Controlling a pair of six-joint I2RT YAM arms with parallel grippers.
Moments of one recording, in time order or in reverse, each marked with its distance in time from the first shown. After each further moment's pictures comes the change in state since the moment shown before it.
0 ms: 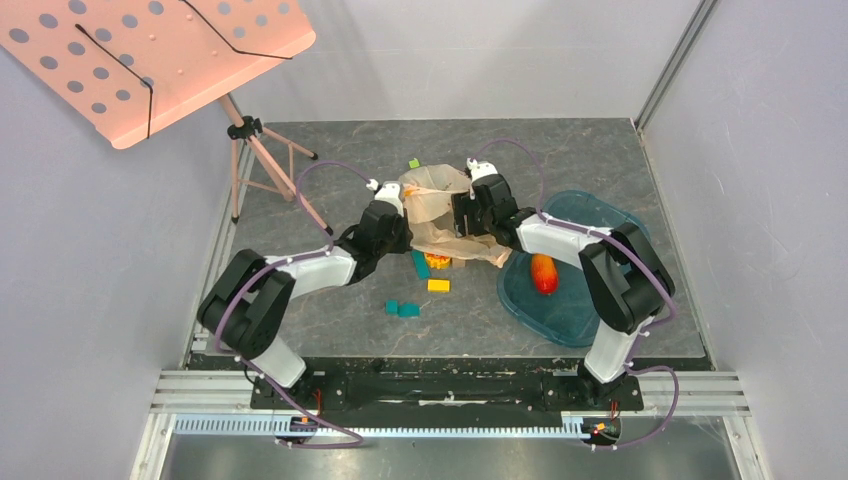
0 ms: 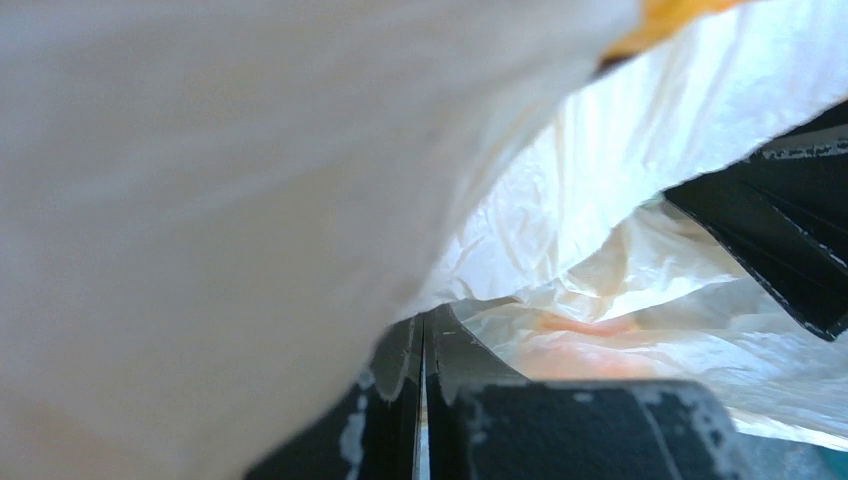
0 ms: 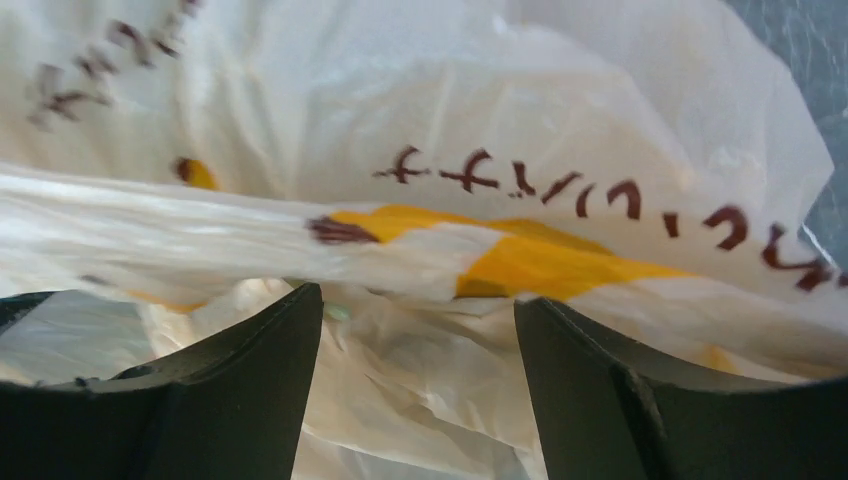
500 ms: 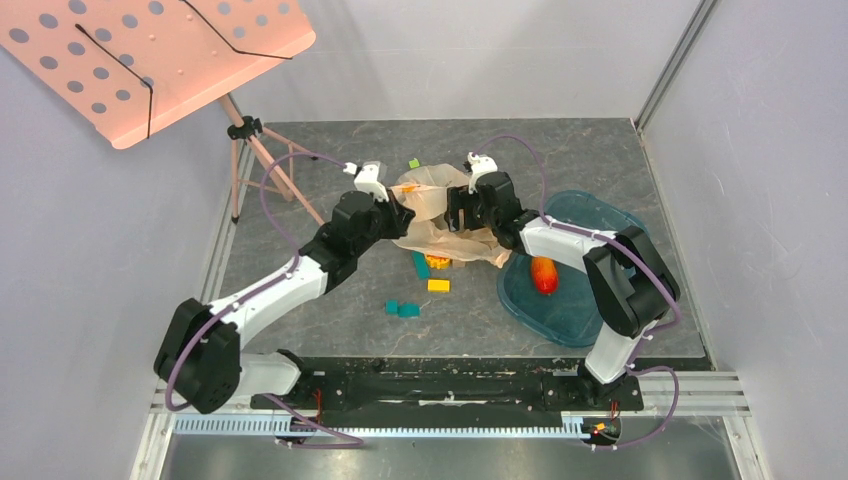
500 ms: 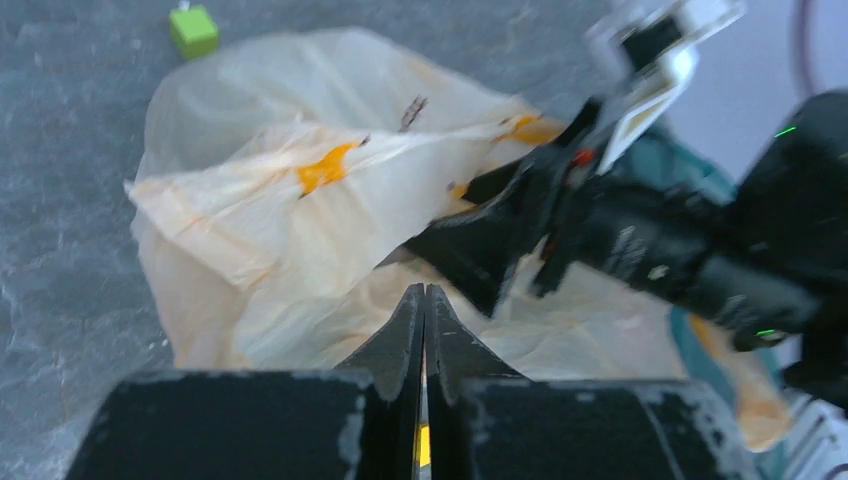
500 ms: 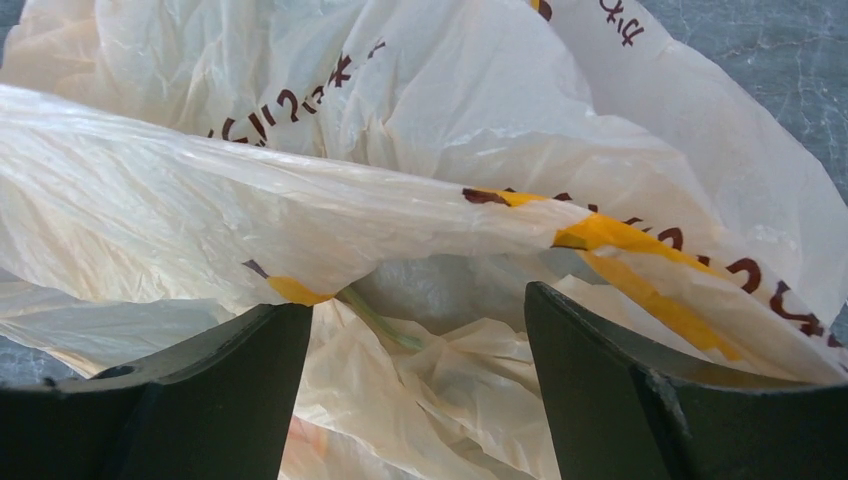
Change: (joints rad) left arm 0.000 -0.341 0.035 -0.087 0.083 -0.080; right arm -0.002 -0.038 -0.037 0.169 -0.097 0.005
